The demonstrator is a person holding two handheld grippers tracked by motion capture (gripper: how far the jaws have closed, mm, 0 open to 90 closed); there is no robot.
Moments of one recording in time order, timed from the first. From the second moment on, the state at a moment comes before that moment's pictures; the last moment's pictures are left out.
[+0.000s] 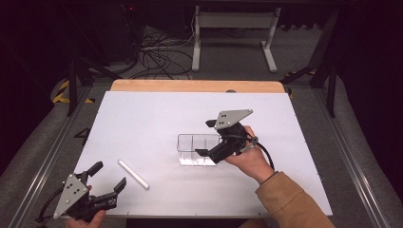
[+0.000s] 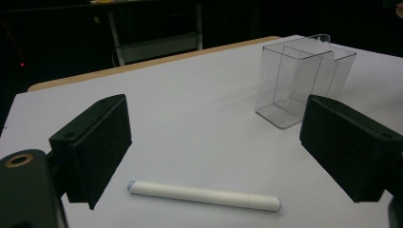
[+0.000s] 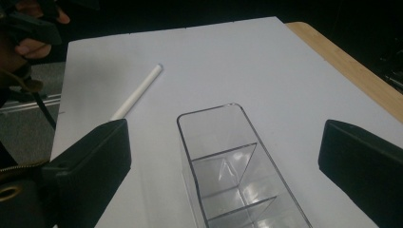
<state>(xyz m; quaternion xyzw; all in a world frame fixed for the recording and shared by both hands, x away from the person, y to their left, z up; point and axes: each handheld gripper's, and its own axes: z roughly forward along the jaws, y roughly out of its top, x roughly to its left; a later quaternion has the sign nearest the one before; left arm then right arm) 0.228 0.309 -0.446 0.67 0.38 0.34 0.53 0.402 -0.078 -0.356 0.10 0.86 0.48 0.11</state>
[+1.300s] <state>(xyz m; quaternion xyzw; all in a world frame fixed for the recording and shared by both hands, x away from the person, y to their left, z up) 0.223 0.311 -0.446 0.67 0.39 0.35 0.53 0.382 -0.032 -0.343 0.18 0.87 0.45 0.10</state>
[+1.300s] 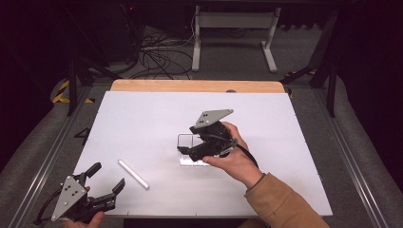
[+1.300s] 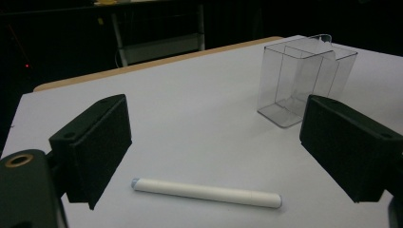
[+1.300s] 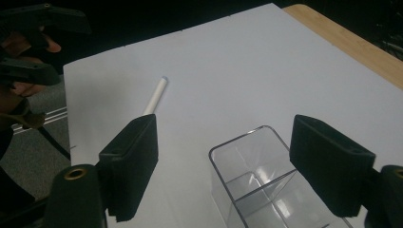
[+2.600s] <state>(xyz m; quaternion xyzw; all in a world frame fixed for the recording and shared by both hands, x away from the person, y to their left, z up) 0.220 0.319 -0.445 0.66 0.39 0.35 0.54 0.374 0.067 -0.389 0.22 0.89 0.40 0.05</state>
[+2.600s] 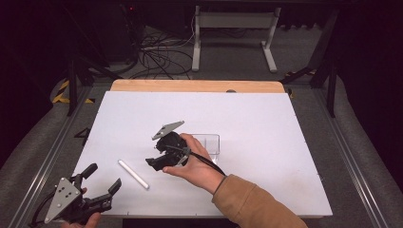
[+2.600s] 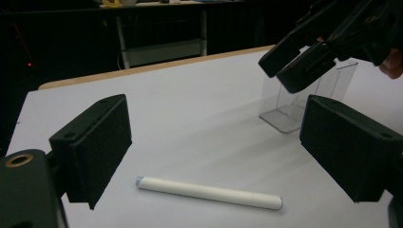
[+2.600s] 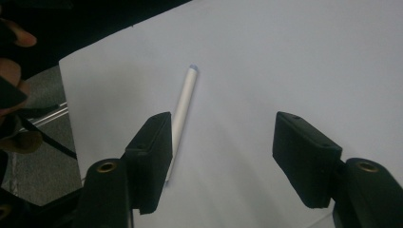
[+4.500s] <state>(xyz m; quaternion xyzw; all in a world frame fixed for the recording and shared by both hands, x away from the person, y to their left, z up) 0.219 0.321 -0.445 0.65 0.40 0.35 0.54 0.374 0.155 -0.465 0.26 0.91 0.32 0.02</state>
